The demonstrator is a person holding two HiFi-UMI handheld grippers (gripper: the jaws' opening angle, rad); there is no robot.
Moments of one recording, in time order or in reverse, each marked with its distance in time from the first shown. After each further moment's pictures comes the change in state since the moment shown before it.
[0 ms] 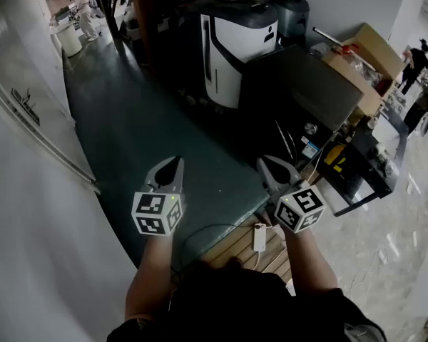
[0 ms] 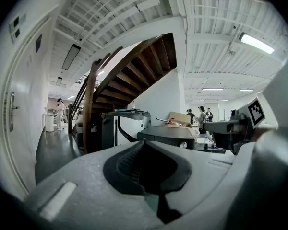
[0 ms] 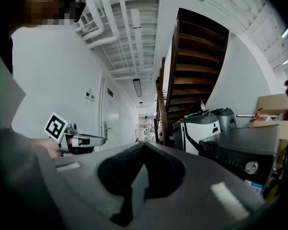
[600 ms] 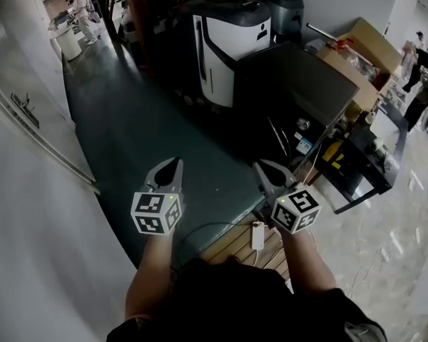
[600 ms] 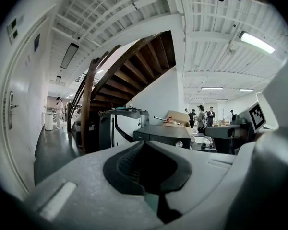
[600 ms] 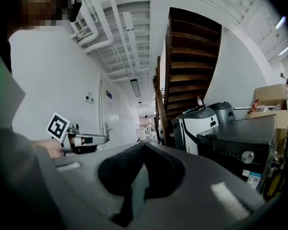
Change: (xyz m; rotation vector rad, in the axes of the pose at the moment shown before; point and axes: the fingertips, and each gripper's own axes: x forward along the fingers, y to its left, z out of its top) left arm 0.009 -0.046 -0.005 -0.008 0.018 -0.008; right arm -0.038 -0.022 -0.018 0.066 0.008 0.011
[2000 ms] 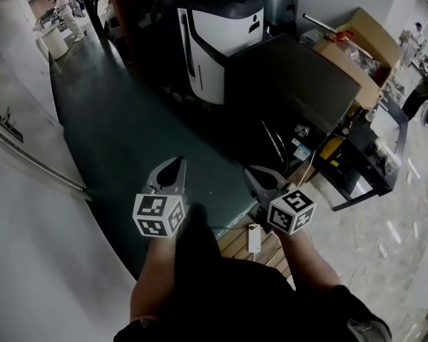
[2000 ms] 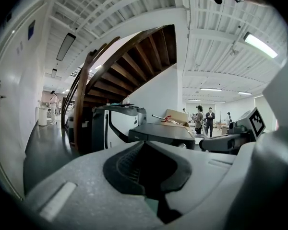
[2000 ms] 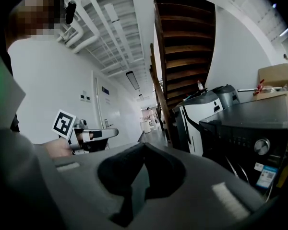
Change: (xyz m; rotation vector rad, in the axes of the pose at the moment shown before) left arm 0.121 0.002 -0.007 -0.031 0.017 -0.050; right arm 0.068 -0.074 -0.034 0.098 0.104 0.066
